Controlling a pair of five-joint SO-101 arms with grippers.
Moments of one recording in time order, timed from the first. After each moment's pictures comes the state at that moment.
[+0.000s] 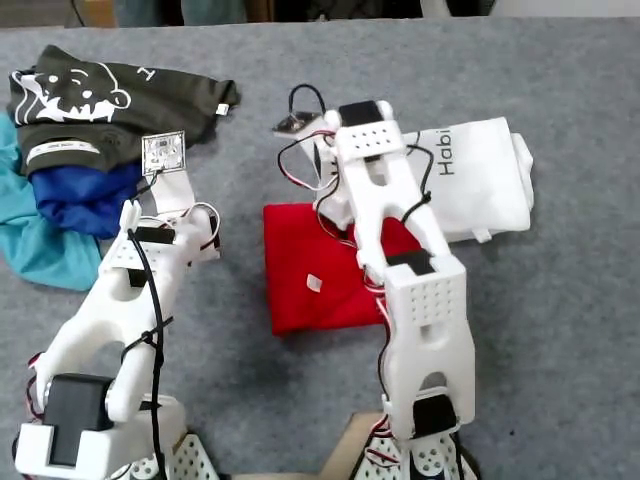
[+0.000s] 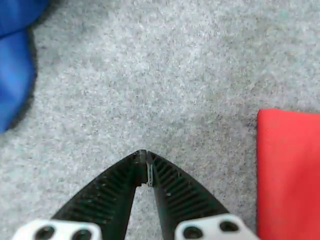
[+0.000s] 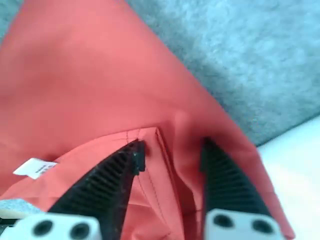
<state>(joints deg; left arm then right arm) 0.2 -14.1 49.5 30.0 12.2 -13.9 42.4 -31.9 97.5 33.4</state>
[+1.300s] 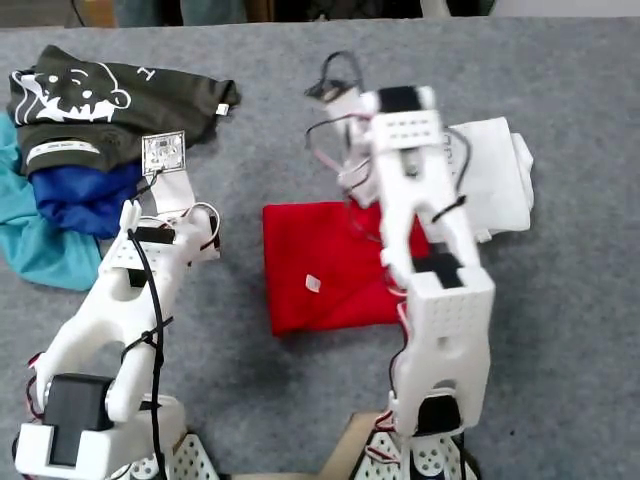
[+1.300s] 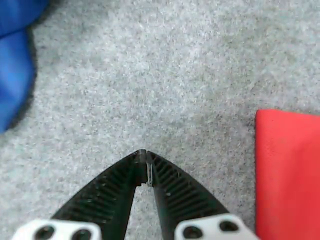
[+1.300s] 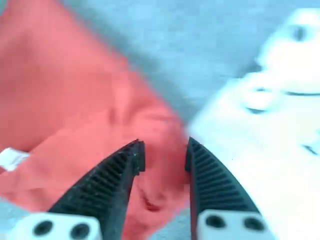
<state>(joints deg) 0.2 -14.1 49.5 30.0 12.2 -6.4 34.2 -35.1 95.5 33.4</state>
